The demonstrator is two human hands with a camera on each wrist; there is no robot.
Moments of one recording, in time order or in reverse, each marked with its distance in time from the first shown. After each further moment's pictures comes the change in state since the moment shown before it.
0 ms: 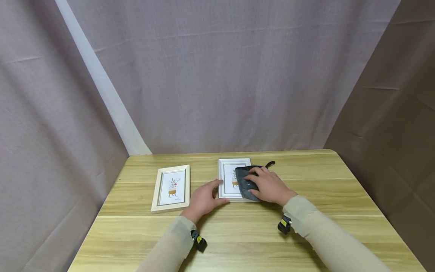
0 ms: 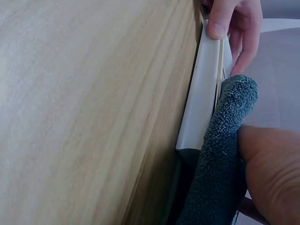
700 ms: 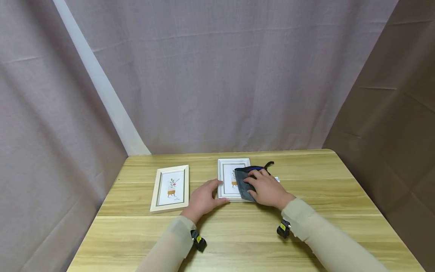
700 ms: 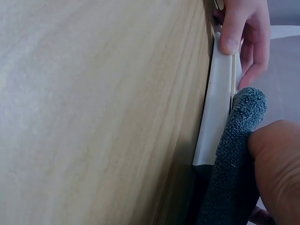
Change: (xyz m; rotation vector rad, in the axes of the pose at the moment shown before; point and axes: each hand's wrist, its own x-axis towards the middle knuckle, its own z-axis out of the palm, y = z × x) left_hand 0.001 0.001 0.002 0.029 0.009 0.022; right_hand -0.009 -0.006 0.006 -0.013 0.041 -0.020
